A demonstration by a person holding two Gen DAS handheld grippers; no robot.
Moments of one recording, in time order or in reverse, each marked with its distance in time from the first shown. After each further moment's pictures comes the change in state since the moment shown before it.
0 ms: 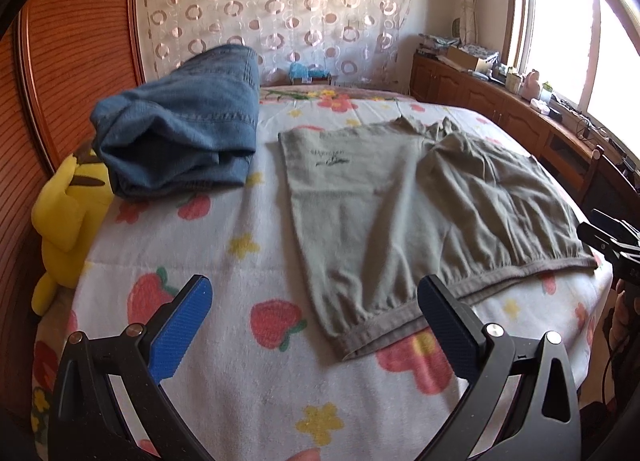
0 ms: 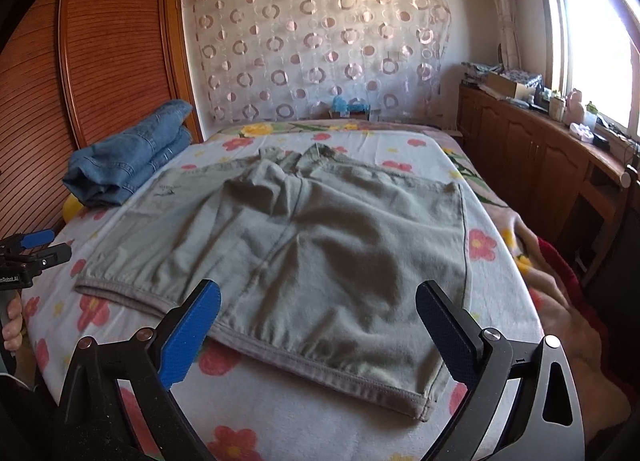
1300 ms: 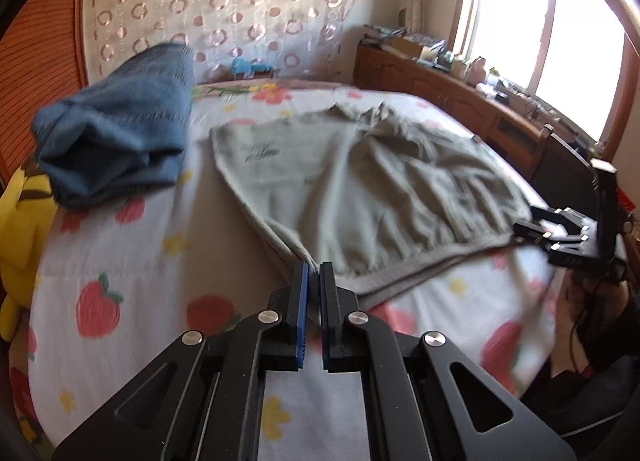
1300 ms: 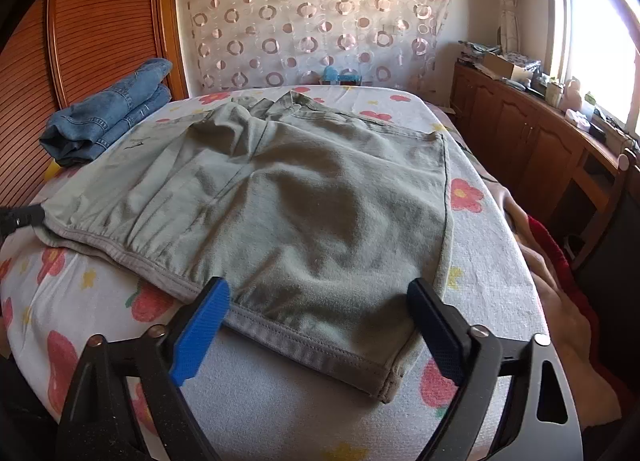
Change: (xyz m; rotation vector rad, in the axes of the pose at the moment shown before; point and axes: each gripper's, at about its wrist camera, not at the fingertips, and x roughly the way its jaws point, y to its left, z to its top) left arm -0.013 -0.021 0.005 0.086 0.017 -0.204; right arm -0.028 -0.019 -0.014 -0.035 0.093 -0.041
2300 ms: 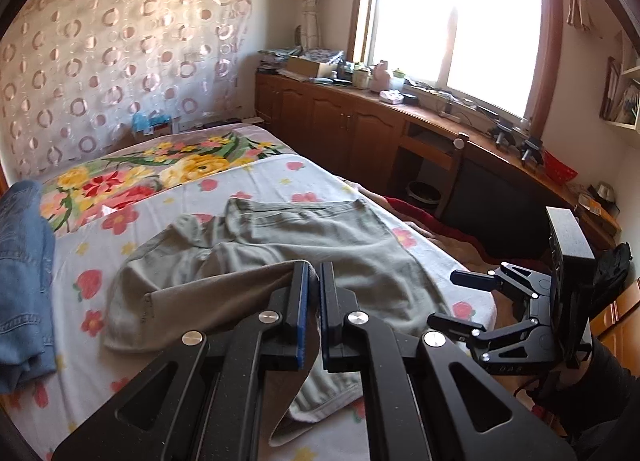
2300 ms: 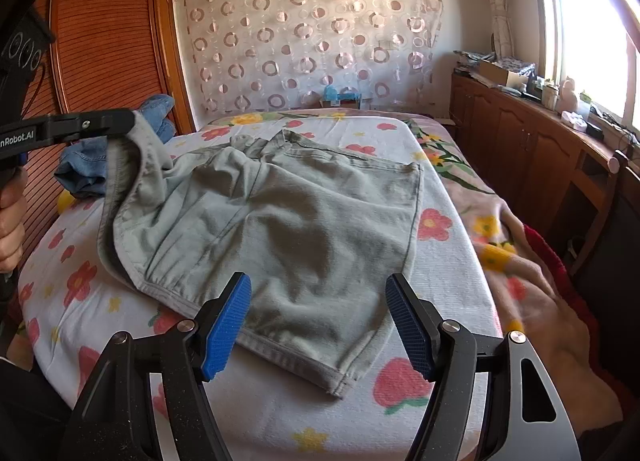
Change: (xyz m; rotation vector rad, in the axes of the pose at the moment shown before) left arm 0.036 -0.134 0.113 0.221 -0.061 -0.252; right arm -0.009 -0.009 0.022 0.046 -0.061 0.022
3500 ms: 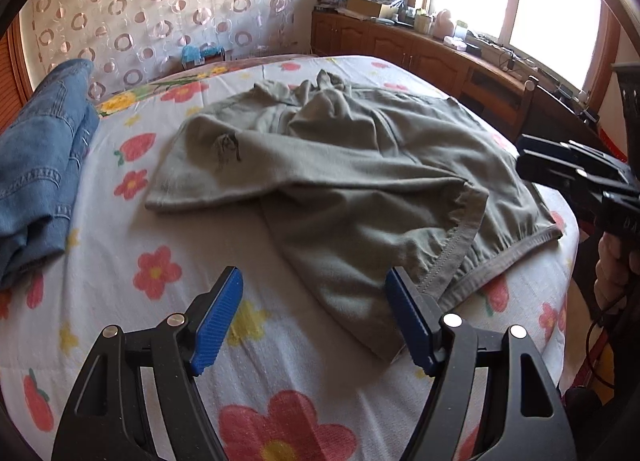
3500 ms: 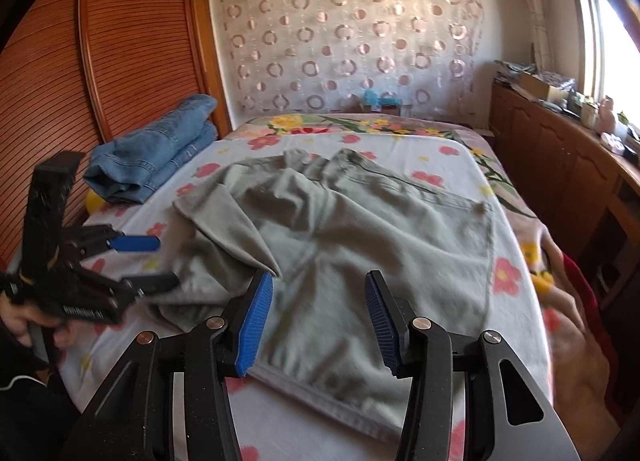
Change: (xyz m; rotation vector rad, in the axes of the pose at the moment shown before) left arm 0.021 0.065 -0.101 -0.101 0.203 0.177; right arm 0.031 0.035 0.031 -0.056 -0.001 0.126
